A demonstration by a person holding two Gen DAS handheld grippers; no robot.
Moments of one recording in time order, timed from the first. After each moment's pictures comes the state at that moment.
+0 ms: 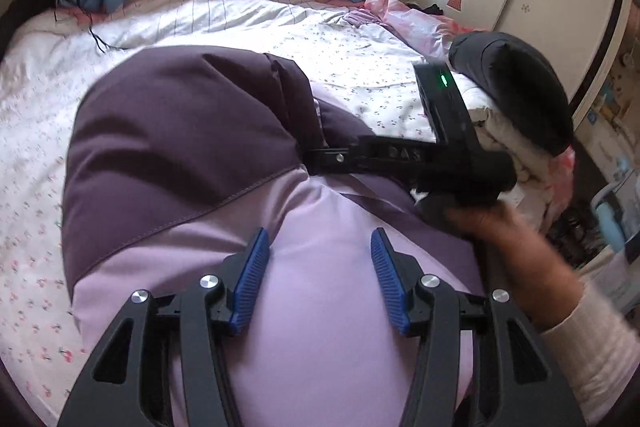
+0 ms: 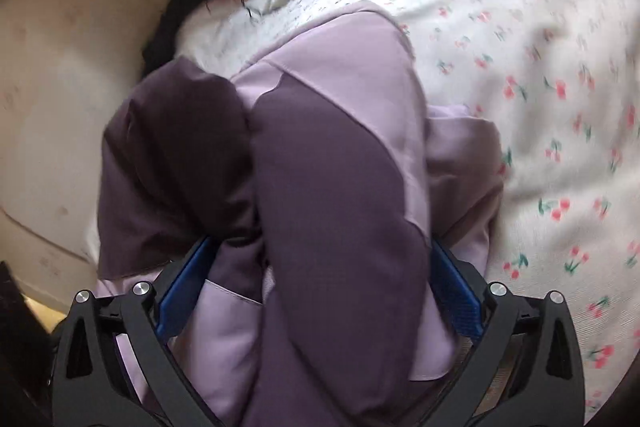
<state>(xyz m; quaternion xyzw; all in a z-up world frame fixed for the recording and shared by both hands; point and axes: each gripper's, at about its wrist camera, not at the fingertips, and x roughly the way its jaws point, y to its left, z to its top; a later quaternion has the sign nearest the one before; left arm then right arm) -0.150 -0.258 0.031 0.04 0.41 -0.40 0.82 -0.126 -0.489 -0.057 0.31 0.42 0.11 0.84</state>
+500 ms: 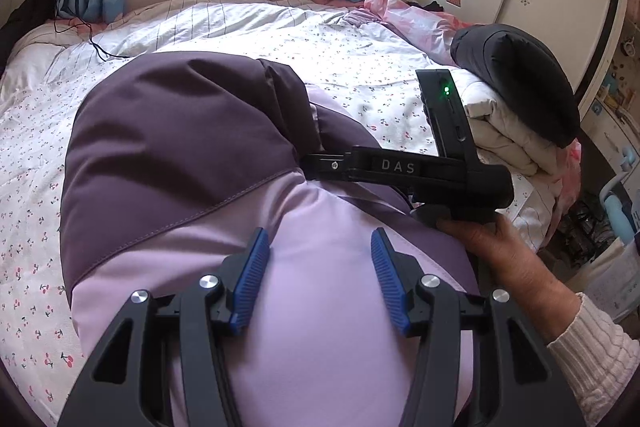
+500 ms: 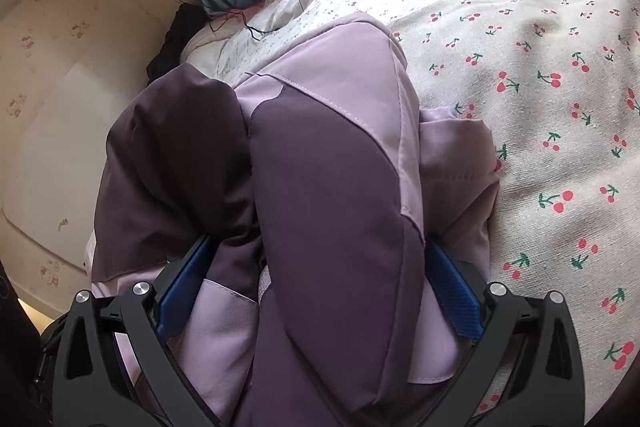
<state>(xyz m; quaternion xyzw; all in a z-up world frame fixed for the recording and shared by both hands) -0.154 -0.264 0.025 0.07 0.39 -0.40 0.83 -0.148 -0.479 -0.067 0.31 0.39 0.11 0.86</state>
